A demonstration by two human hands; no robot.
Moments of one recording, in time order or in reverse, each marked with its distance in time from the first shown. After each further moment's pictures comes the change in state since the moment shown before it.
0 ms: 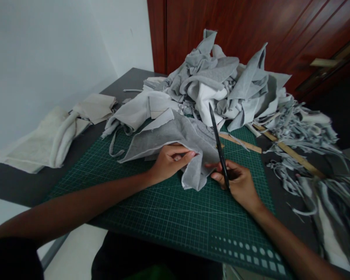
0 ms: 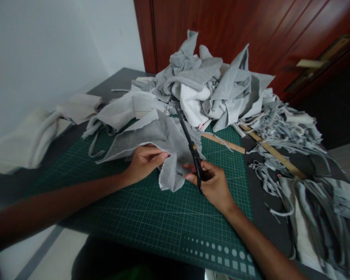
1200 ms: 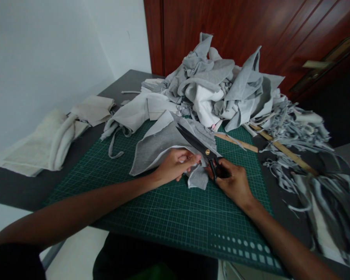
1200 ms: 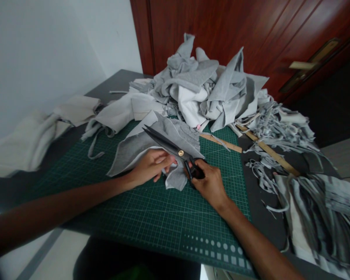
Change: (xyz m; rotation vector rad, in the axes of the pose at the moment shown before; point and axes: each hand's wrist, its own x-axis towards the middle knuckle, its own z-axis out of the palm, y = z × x) left_hand -0.004 0.013 0.012 -0.300 -0.221 -0.678; right_hand 0.005 0.004 0.000 -0.606 0.105 -0.331
